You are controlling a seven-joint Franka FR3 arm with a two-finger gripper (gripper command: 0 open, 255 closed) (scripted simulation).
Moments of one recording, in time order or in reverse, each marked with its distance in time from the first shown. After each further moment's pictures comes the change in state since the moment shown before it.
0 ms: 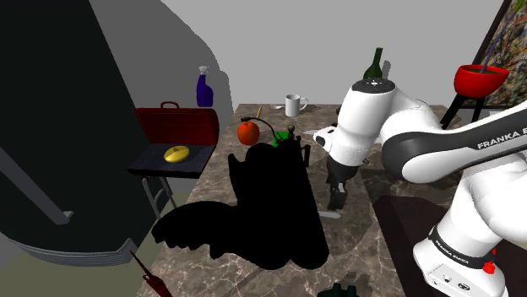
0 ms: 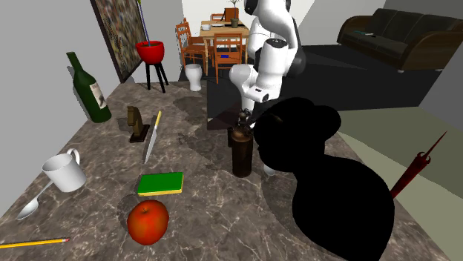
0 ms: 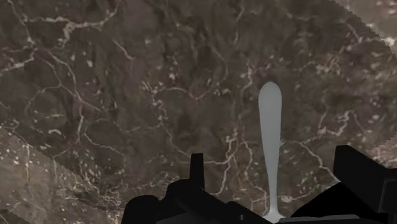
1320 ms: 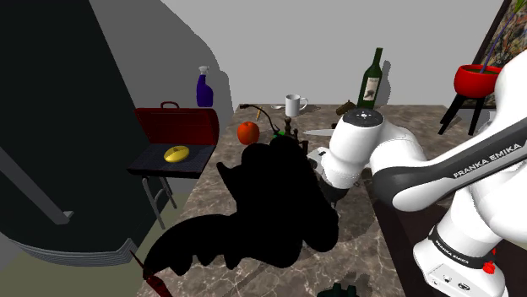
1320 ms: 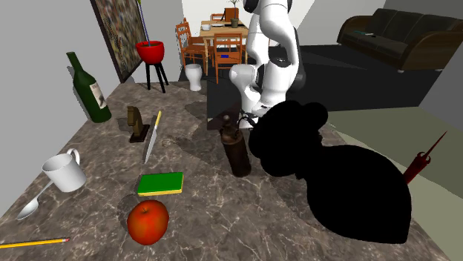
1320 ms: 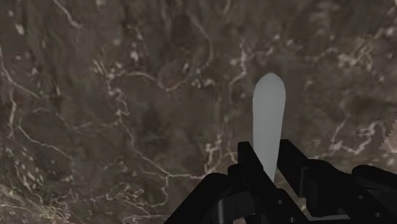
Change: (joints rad) arm 0.005 0.160 0.064 -0.044 -0.016 0.228 0.009
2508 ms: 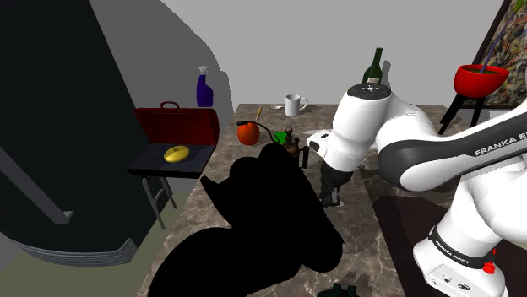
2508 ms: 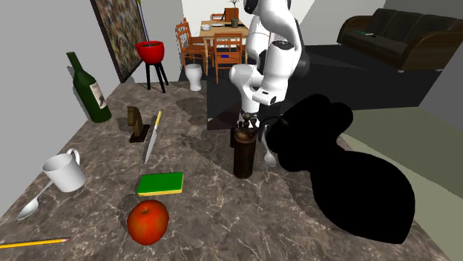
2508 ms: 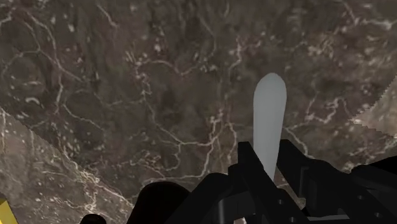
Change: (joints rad) arm 0.014 -0.107 -0.037 0.070 0.008 -0.176 -0.027
